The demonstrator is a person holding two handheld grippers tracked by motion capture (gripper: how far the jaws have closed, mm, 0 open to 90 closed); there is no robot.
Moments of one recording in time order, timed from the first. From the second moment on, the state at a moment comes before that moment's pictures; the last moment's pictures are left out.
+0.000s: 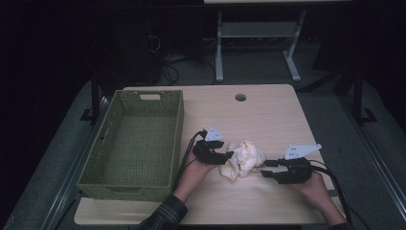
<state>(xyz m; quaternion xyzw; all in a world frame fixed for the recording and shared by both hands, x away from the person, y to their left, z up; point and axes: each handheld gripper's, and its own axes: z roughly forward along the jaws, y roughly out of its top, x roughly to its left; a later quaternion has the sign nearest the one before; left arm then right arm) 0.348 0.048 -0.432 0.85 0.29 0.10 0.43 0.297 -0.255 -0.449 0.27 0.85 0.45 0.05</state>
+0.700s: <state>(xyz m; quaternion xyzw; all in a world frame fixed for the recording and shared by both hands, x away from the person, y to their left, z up) 0.344 0.045 -0.435 0.85 0.29 0.10 0.43 0.323 -0.218 -0.458 0.27 0.87 0.42 0.06</state>
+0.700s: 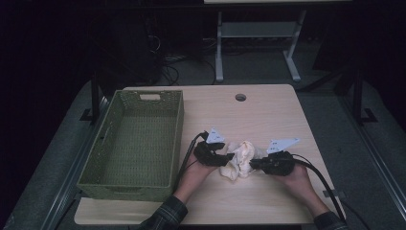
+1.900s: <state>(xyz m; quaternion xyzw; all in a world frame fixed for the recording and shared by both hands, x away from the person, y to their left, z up) 0.356 0.044 -0.437 0.84 0.30 0.11 0.43 0.335 -0.310 -0.452 0.35 0.84 0.39 0.12</state>
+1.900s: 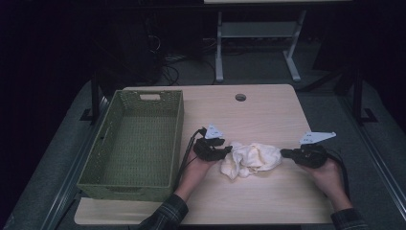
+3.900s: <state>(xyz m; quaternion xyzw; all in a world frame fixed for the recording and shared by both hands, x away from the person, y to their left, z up) 0.409 0.044 -0.403 0.79 0.40 0.18 0.43 0.400 -0.321 -0.411 0.35 0.82 0.40 0.19</state>
